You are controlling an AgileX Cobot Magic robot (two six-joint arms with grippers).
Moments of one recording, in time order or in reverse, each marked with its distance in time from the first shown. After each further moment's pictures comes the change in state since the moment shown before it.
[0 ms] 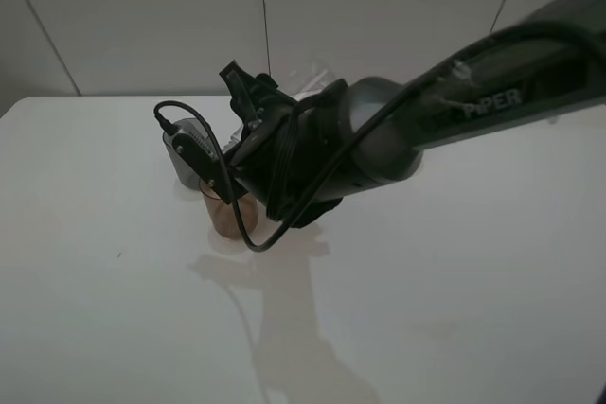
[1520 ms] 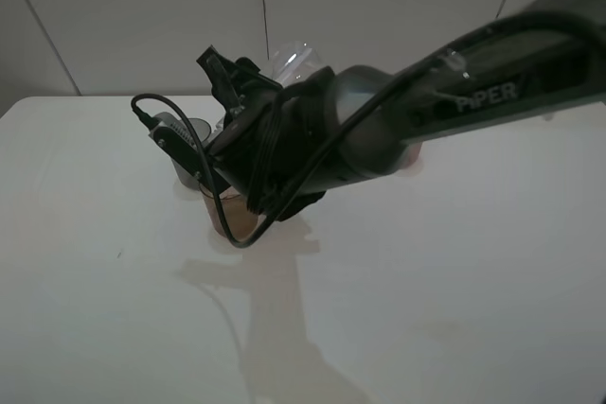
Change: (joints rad) left arm 0.000 0.000 0.000 0.000 0.000 0.000; right arm 0.023 0.000 -0.059 -0.002 0.026 -0.091
